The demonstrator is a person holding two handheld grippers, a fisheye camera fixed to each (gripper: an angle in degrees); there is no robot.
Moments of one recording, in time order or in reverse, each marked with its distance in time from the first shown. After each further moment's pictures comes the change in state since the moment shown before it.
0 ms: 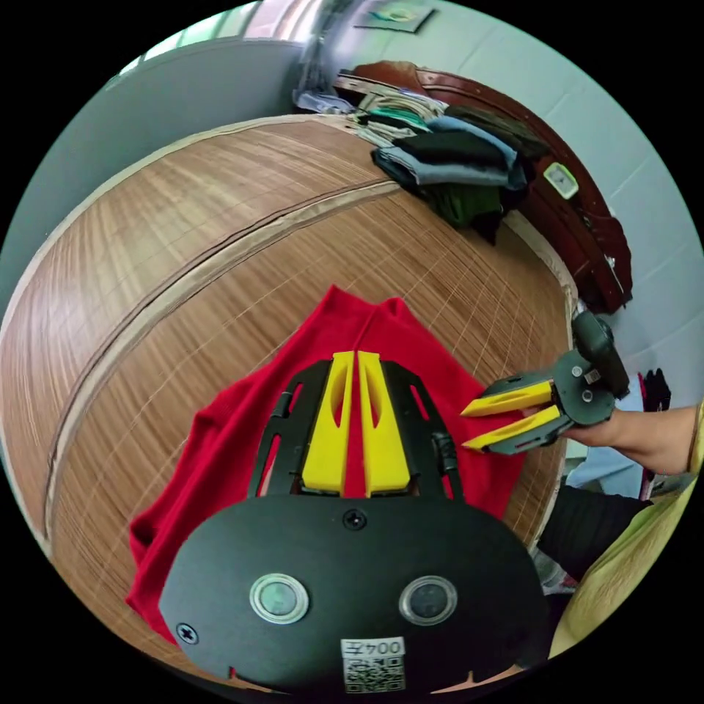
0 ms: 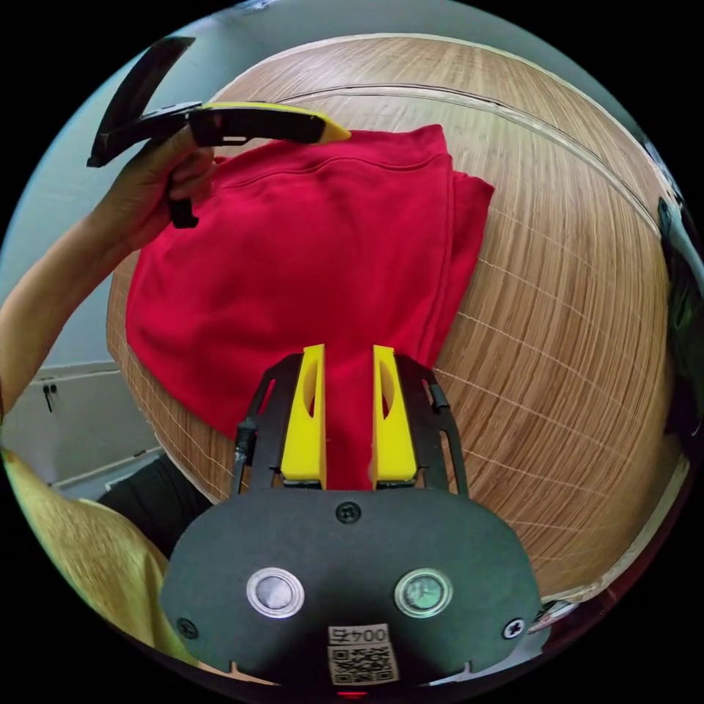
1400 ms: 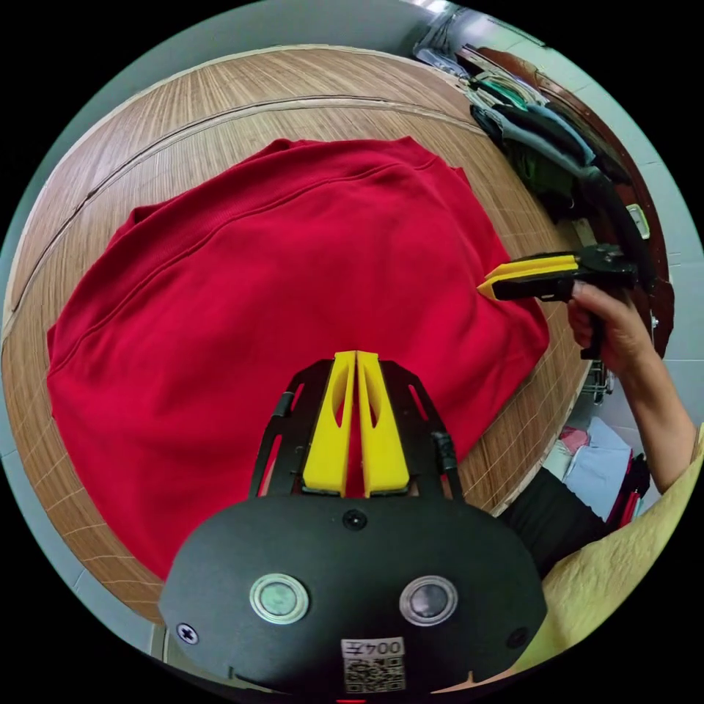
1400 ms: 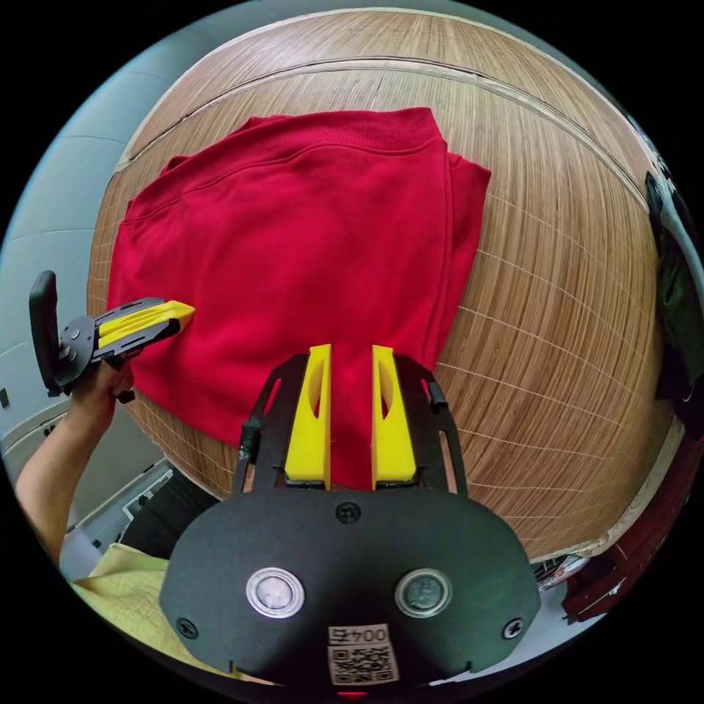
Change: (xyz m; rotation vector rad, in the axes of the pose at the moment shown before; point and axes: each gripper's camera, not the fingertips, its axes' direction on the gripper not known) left arm 0.010 0.128 -0.003 -0.191 -0.062 -0.396; right arm 0.015 -0.045 0.013 -0.117 0.064 0.115
